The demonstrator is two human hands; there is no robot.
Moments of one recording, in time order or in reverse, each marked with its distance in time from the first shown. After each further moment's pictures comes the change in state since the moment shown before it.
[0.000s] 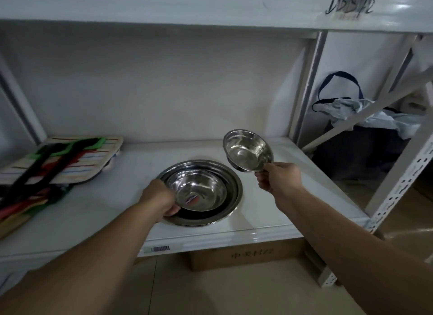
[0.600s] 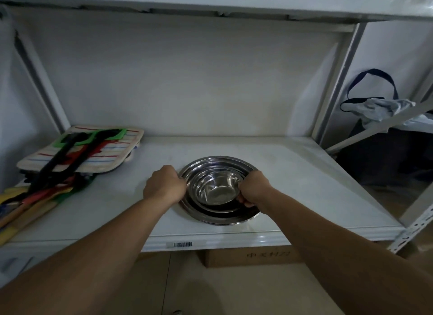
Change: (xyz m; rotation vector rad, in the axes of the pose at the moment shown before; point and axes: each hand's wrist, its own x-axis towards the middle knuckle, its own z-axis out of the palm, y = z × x) left_hand 0.020 -0.013 -0.038 0.440 0.182 0.243; right_hand 0.003 0.042 0.101 -0.735 -0.282 0.036
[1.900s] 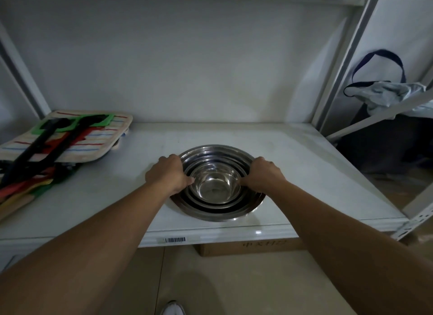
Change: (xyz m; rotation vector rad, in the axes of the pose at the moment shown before) left_hand 0.041 0.007 0.036 0.263 -0.136 0.090; right_hand 0.044 0.021 -0.012 -0.512 0.096 -0.054
